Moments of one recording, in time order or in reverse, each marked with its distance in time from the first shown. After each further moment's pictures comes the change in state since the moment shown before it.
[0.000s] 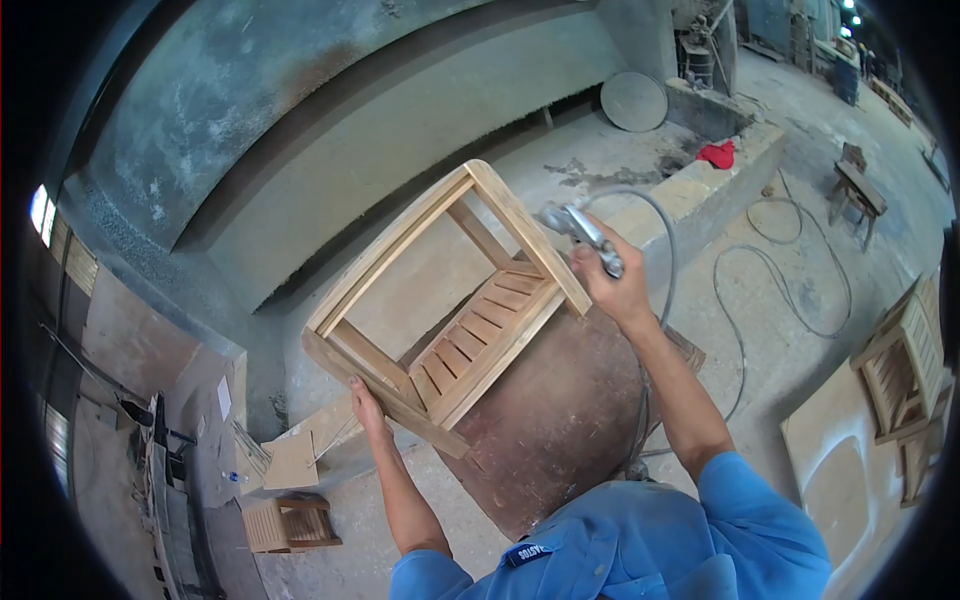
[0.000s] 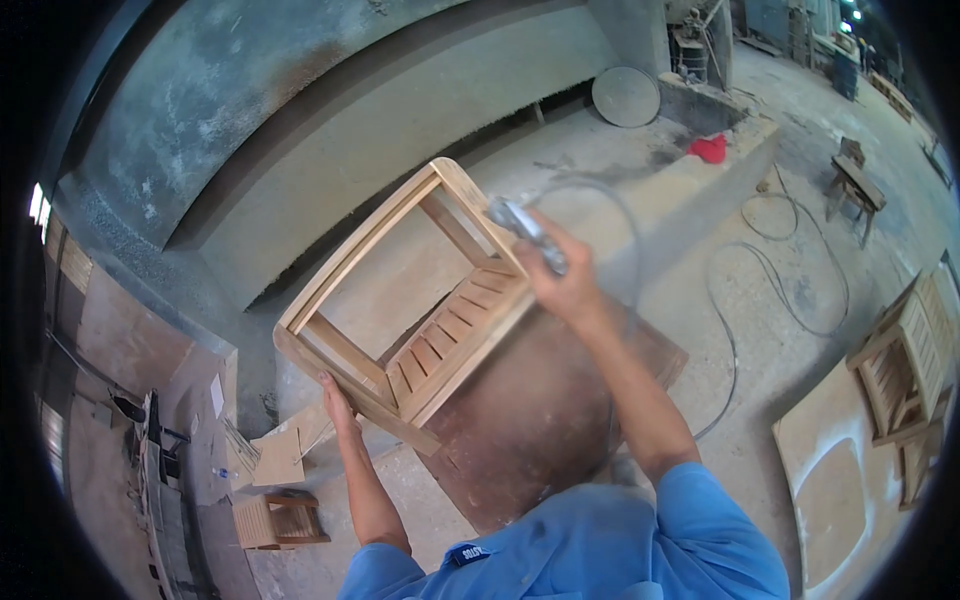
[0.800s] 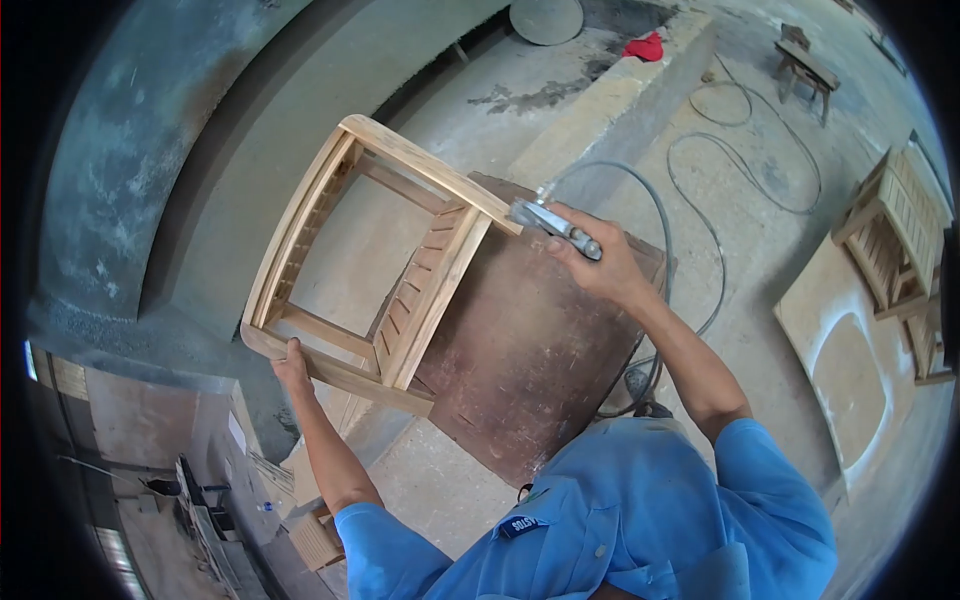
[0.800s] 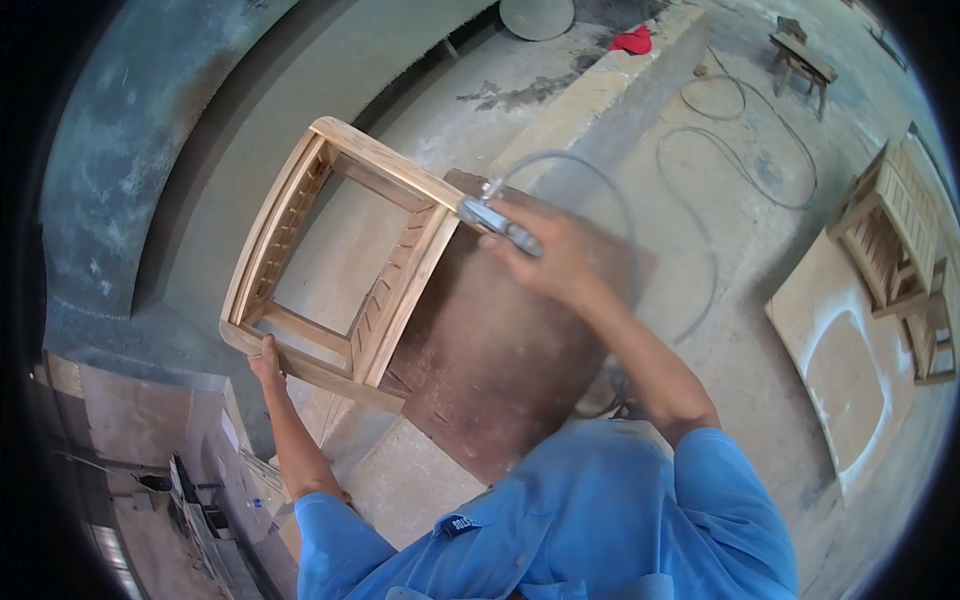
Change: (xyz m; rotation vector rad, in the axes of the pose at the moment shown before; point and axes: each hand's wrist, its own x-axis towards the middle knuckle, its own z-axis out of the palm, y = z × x) left_hand 0.124 0.029 -0.007 0.419 -0.075 0.250; right_hand -0.106 0.003 -0.086 -0.302 -0.101 0.201
